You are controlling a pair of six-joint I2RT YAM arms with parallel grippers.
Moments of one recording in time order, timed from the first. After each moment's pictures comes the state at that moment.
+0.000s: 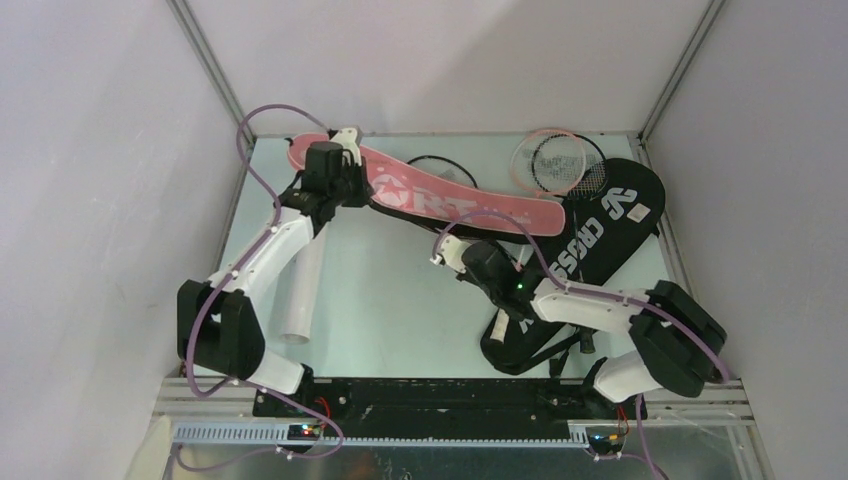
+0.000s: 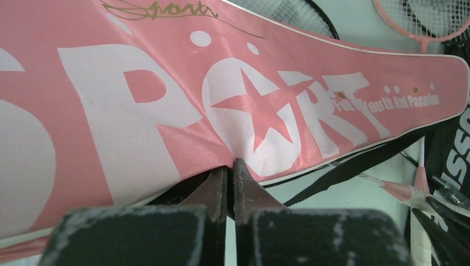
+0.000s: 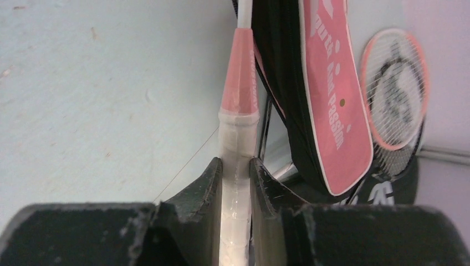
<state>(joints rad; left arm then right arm) -0.30 1.47 1.18 -0.30 0.09 -0.23 0.90 1.42 0.74 -0.06 0.43 -0.41</state>
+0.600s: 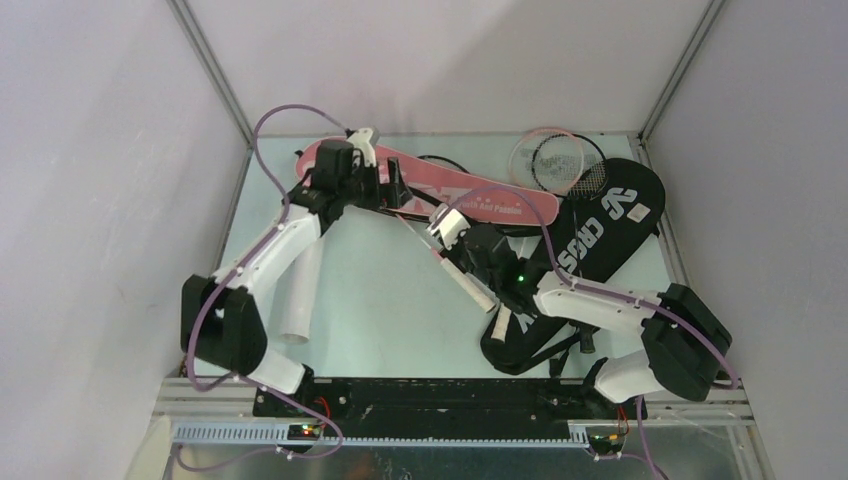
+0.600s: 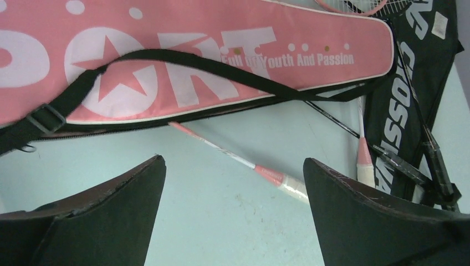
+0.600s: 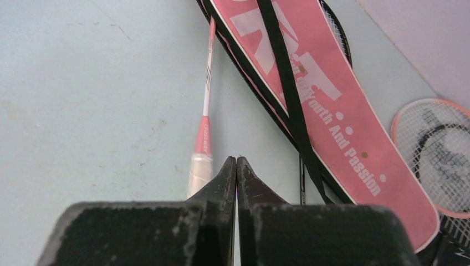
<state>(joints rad) -0.34 1.53 1.26 -0.32 0.24 -0.26 0.91 1.42 0.81 0.20 0.26 -0.25</state>
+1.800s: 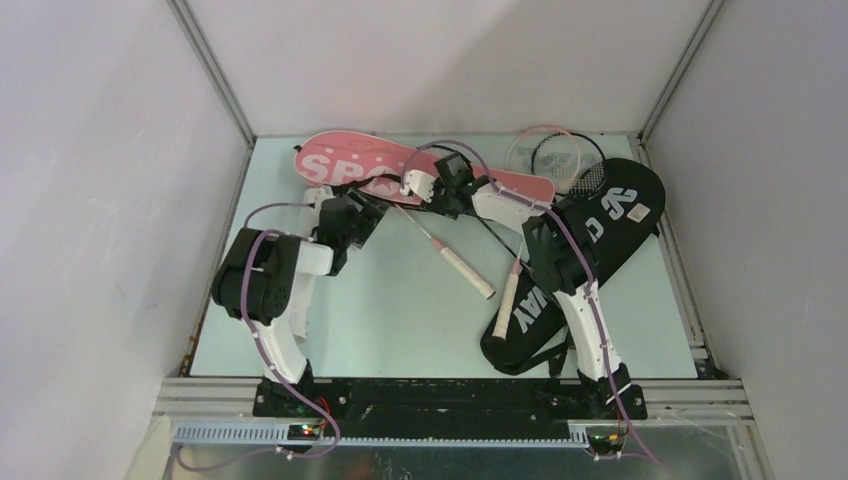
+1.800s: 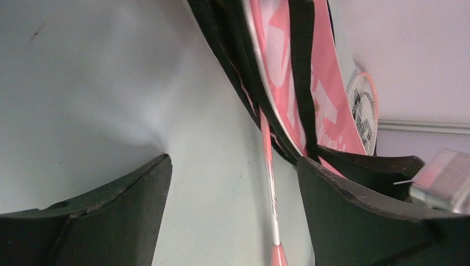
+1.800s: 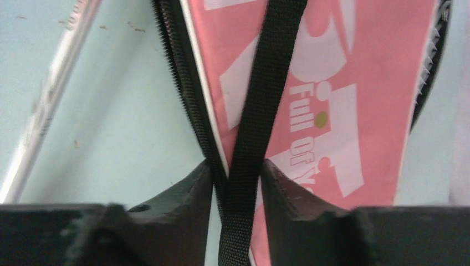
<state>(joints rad) -0.22 1.81 0.72 0.62 0.03 -1.07 0.59 2.29 1.74 -0.28 -0.06 -0.76</state>
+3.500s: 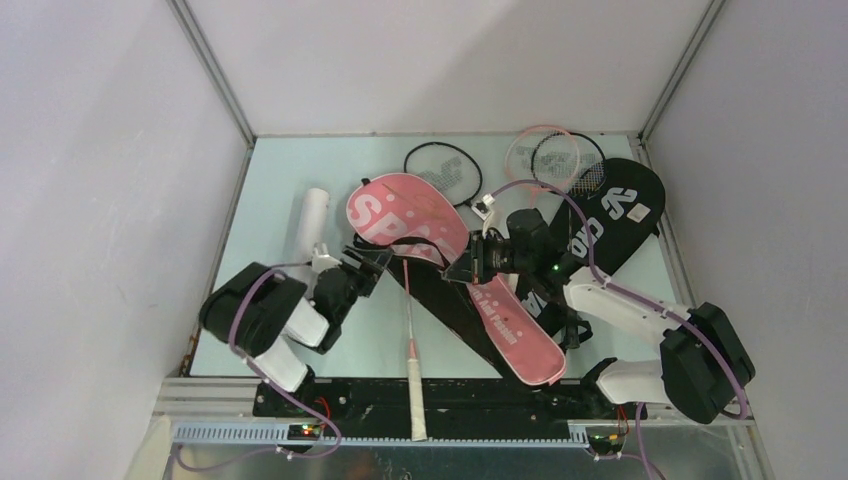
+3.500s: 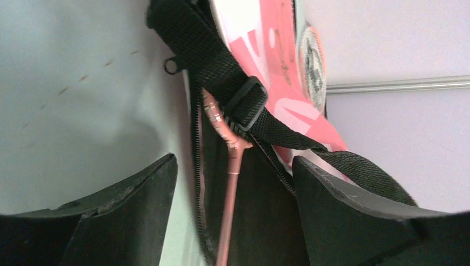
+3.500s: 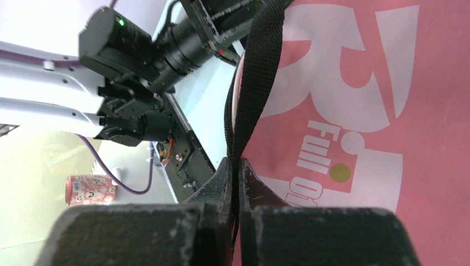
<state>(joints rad) -0.42 1.59 0.14 1.16 -0.11 -1.24 0.65 1.29 0.74 0.09 -0.57 0.62</state>
